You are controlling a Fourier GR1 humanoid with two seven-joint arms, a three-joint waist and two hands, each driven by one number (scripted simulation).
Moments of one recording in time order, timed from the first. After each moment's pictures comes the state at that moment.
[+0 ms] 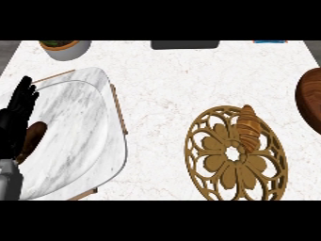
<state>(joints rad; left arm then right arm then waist) -0.13 0.25 0.17 -1.56 -0.03 0.04 0.14 -0.54 -0.64 -0.91 -0.73 0.35 -0.33 -0.01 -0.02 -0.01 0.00</state>
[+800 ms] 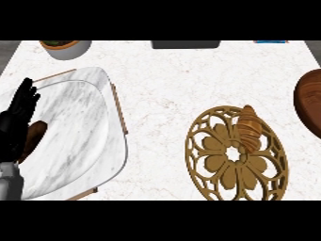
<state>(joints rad) -0.11 0.24 0.16 -1.59 -0.05 0.04 0.15 0.02 -0.49 -1.19 -1.21 -0.11 0.14 -0.02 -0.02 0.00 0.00</state>
